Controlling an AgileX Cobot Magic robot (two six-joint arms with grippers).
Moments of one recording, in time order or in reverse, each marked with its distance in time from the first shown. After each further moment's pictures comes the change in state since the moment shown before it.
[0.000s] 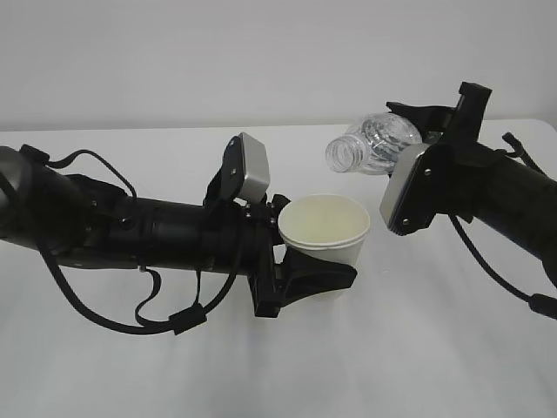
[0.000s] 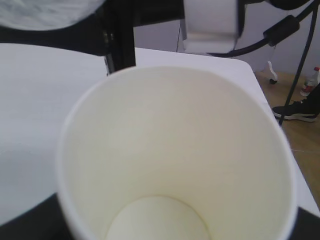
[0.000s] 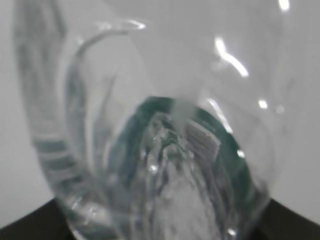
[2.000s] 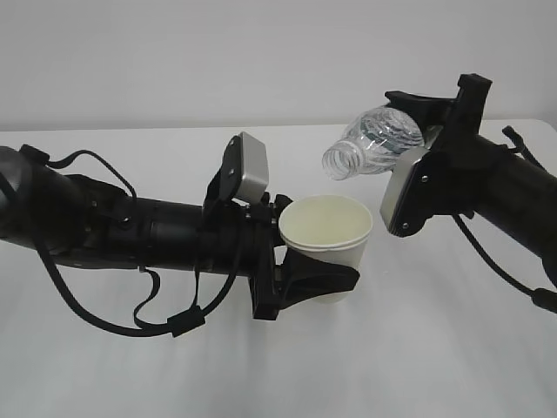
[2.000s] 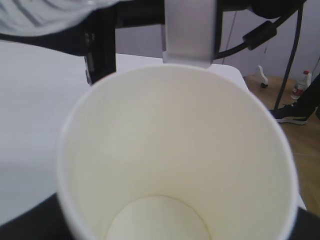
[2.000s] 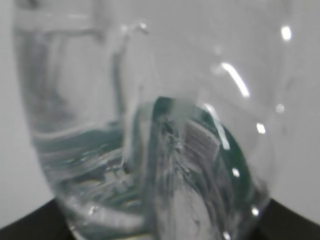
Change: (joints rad) left arm 0.000 0.000 0.000 0.016 -0.032 0.000; right arm 0.000 0.000 0.000 0.000 -0.059 -0.129
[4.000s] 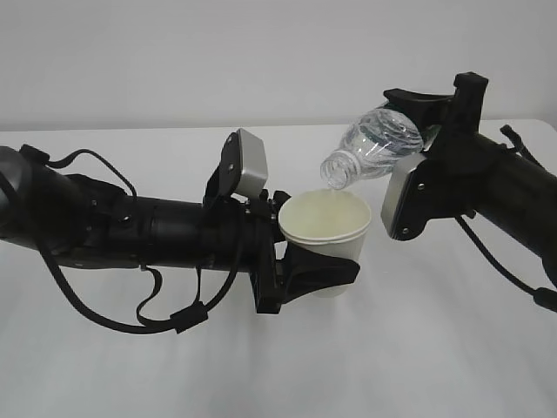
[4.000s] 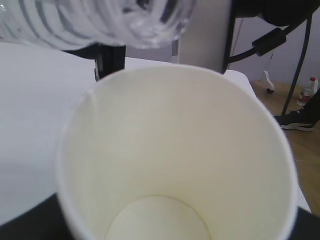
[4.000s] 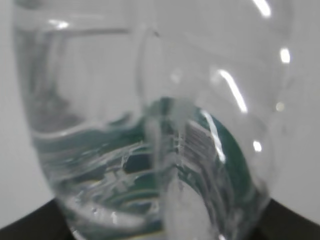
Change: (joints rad) left arm 0.000 0.000 0.000 -0.032 0.000 0.000; right arm 0.000 0.000 0.000 0.000 -0.011 -0.096
